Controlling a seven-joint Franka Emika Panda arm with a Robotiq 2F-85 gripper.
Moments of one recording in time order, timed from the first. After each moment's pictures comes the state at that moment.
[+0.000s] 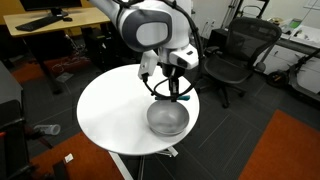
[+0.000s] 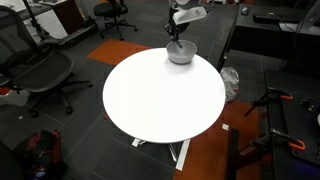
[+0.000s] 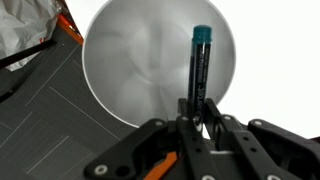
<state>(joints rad) -0.09 0.65 -0.25 -1.67 0.08 2.44 0.41</state>
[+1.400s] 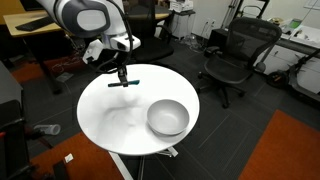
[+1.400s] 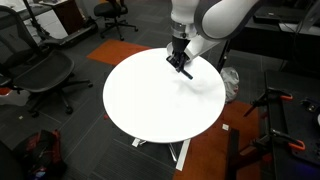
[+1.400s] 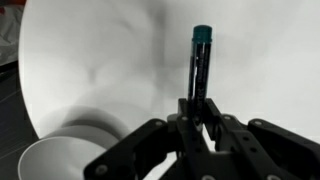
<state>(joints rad) 0.13 0.38 -0.16 -2.13 -0.07 2.56 0.54</state>
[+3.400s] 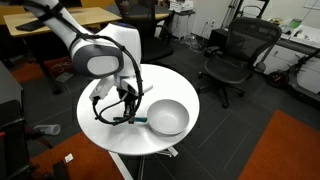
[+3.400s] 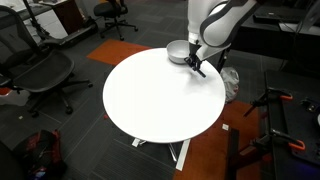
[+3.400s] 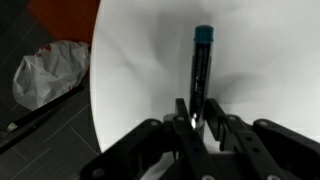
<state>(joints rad) -0.01 0.53 -0.23 -2.15 -0.06 2.61 0.53</state>
